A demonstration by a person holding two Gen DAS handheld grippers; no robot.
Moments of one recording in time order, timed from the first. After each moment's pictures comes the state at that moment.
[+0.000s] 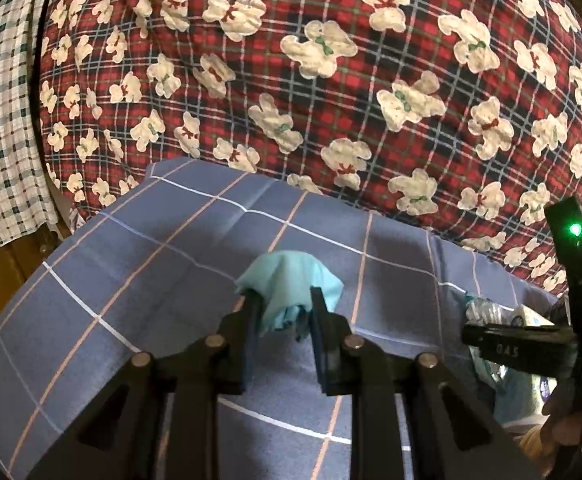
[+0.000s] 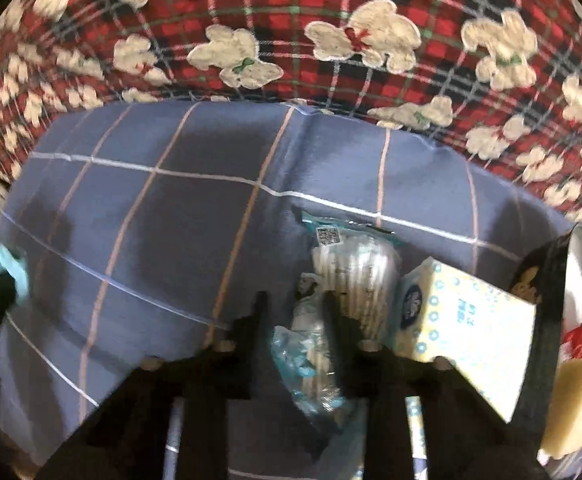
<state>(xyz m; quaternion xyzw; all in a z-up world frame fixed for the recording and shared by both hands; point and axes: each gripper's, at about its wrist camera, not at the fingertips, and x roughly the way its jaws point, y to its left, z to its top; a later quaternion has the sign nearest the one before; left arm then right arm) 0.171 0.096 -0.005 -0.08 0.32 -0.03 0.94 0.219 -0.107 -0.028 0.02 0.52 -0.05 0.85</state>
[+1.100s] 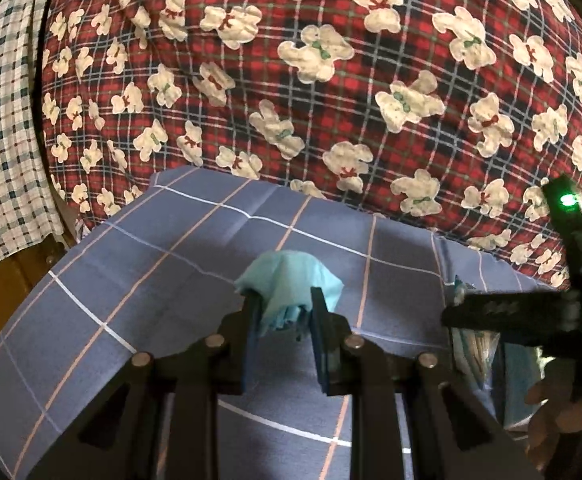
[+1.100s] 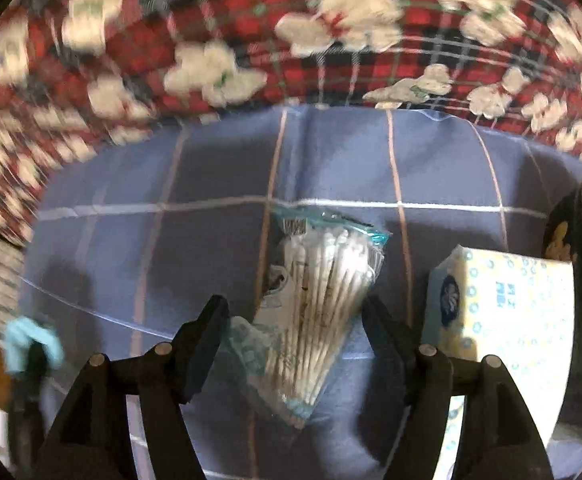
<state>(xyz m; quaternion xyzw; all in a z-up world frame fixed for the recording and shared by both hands) 0.170 0.092 -0.006 -0.06 0.31 -0.02 0.95 0.235 -0.097 -0.036 0.12 0.52 -0.08 0.84</state>
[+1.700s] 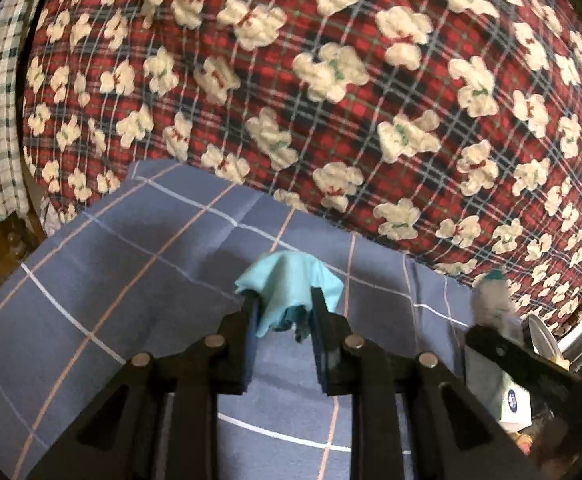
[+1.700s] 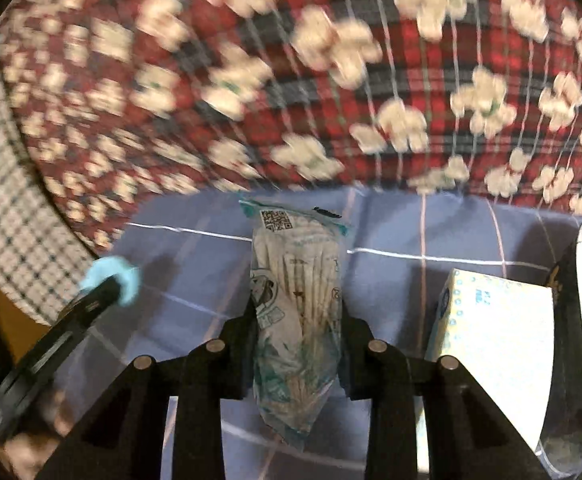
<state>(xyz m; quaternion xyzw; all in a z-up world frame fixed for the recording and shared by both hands) 0.179 0.127 -0.003 -0.14 0.31 -0.09 0.94 0.140 -0.098 0.013 0.12 0.33 0.05 0.93</state>
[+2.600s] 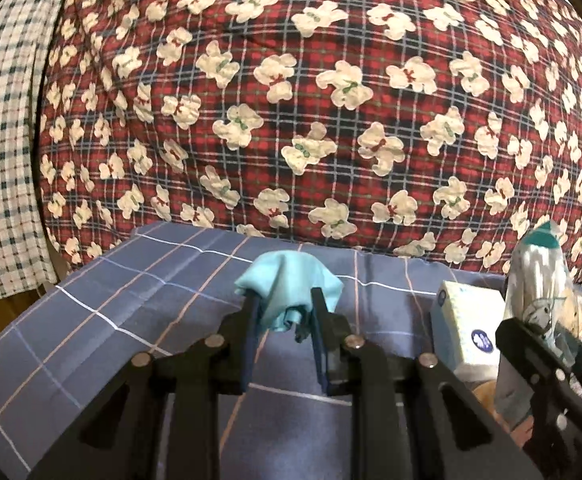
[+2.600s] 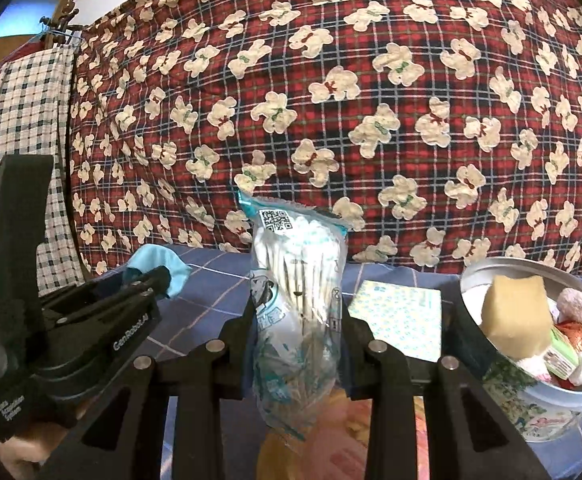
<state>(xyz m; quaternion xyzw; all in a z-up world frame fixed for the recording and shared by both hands) 0.070 0.035 0.000 -0.03 0.18 -0.06 0.98 -0.008 -0.114 -0.012 0.04 0.12 0.00 0.99</state>
